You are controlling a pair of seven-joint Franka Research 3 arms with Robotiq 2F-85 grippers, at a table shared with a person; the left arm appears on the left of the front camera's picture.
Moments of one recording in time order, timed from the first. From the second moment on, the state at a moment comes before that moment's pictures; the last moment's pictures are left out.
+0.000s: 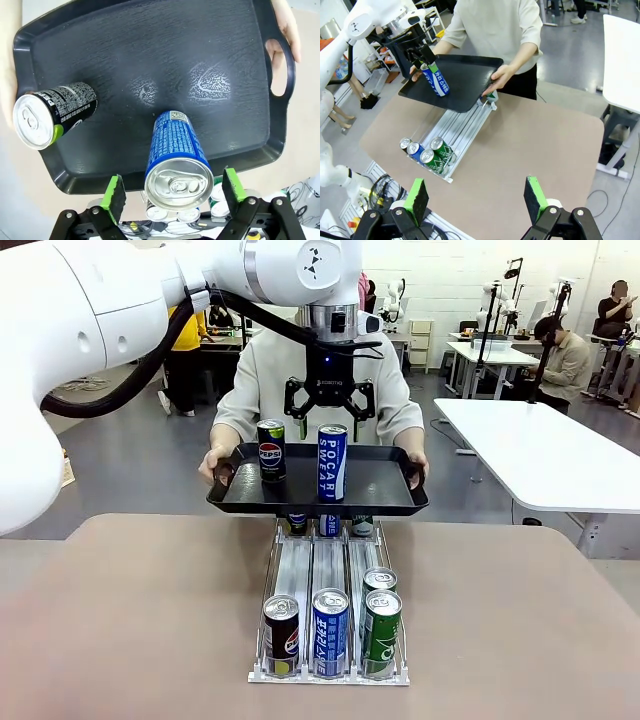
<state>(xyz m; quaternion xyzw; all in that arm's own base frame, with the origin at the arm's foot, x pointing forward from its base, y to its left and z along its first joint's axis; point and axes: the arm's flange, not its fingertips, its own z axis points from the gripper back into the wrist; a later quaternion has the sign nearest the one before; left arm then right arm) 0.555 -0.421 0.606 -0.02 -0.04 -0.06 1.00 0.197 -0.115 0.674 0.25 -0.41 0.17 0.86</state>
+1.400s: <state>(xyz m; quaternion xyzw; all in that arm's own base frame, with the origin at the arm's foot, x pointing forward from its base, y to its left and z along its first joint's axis) 0.335 -0.202 0.667 -0.06 -0.22 -0.22 0.95 0.197 -0.115 0.674 0.25 -0.41 0.17 0.86</state>
